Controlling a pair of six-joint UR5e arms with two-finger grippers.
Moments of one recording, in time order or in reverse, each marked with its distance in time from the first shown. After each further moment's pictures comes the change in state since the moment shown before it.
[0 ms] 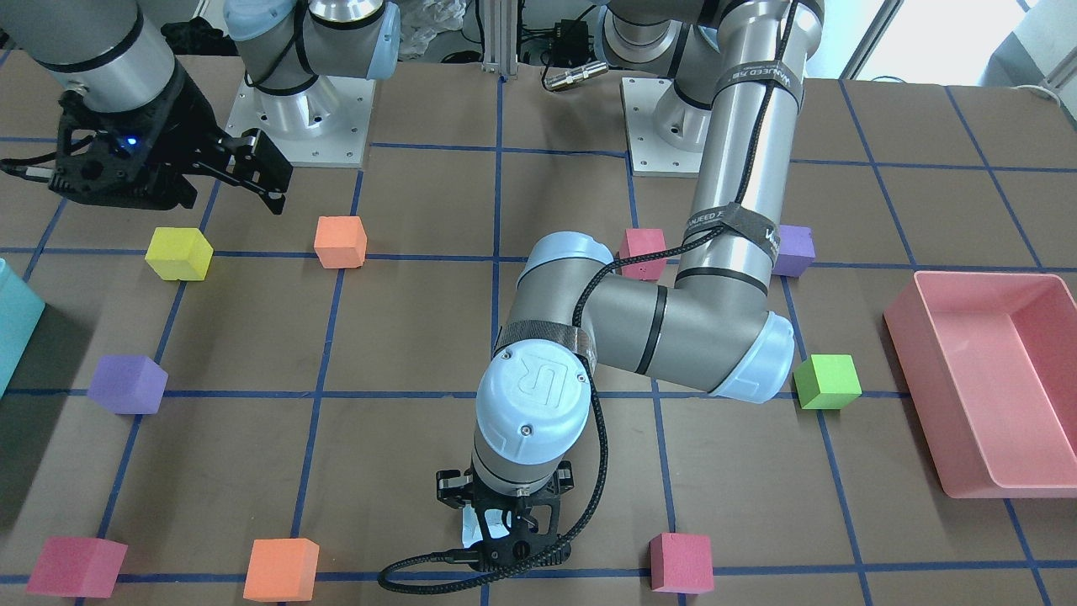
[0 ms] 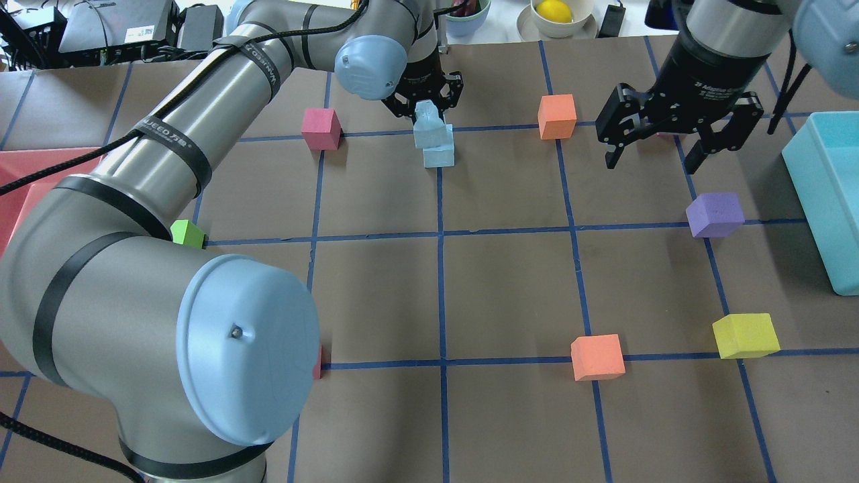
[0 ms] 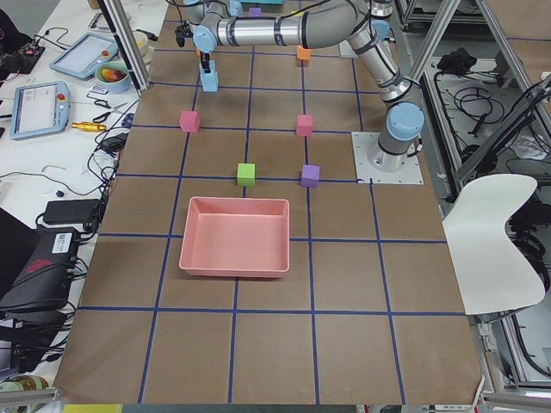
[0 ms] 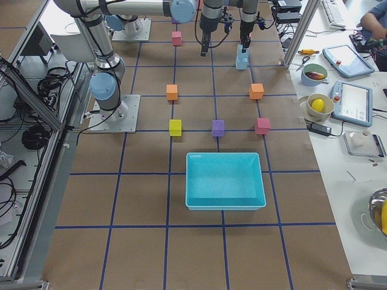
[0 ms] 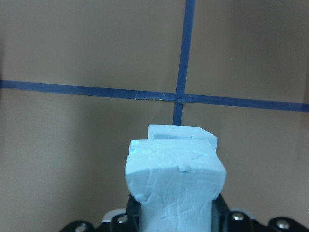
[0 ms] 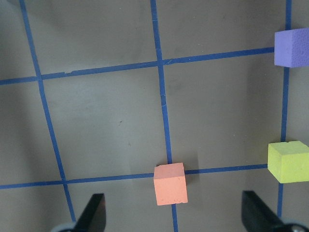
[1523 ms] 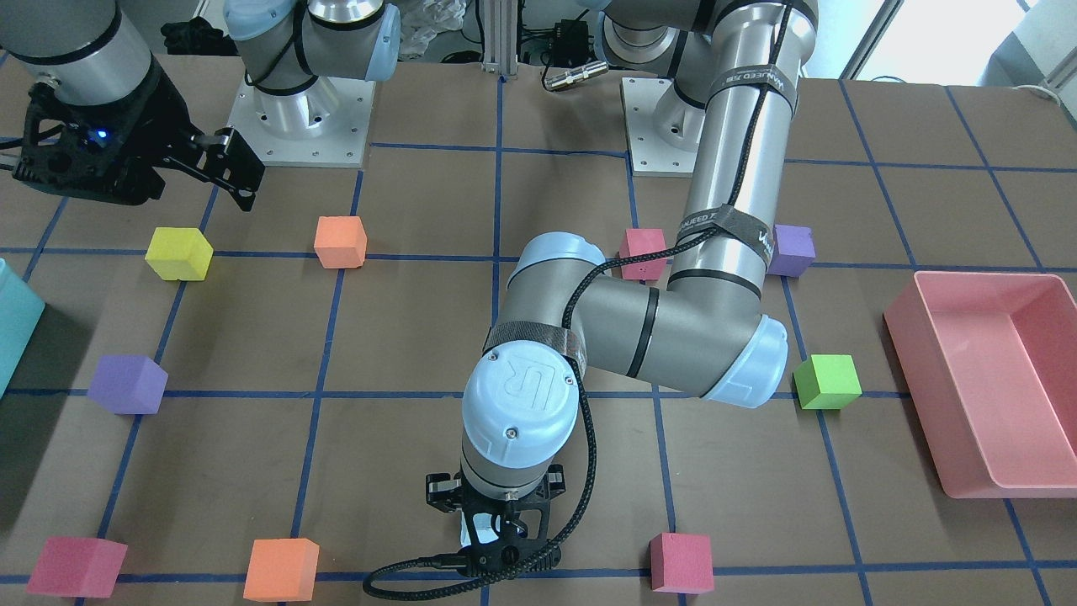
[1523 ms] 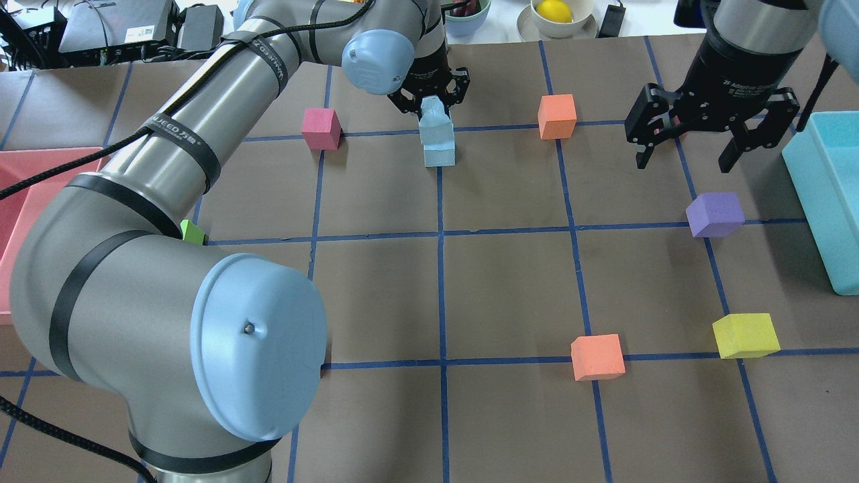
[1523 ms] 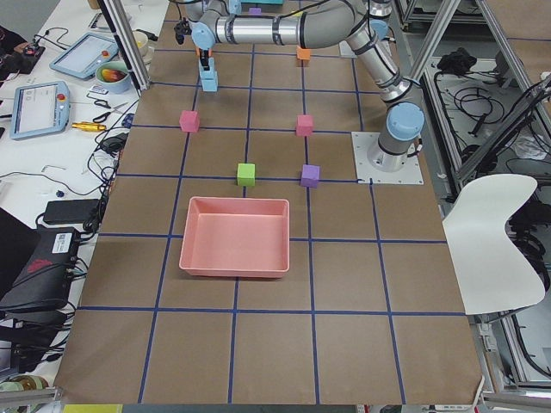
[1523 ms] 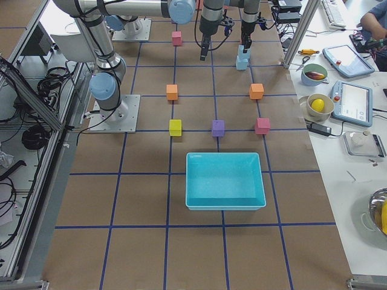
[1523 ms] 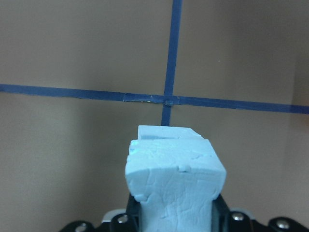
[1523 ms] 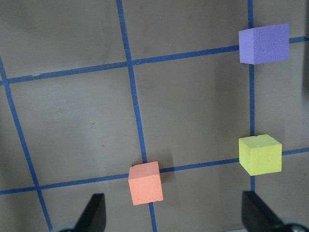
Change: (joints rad) left arm -0.008 -0.019 0.048 -0.021 0.000 -0.006; right arm -0.009 -0.019 0.005 0.009 -0.088 0.012
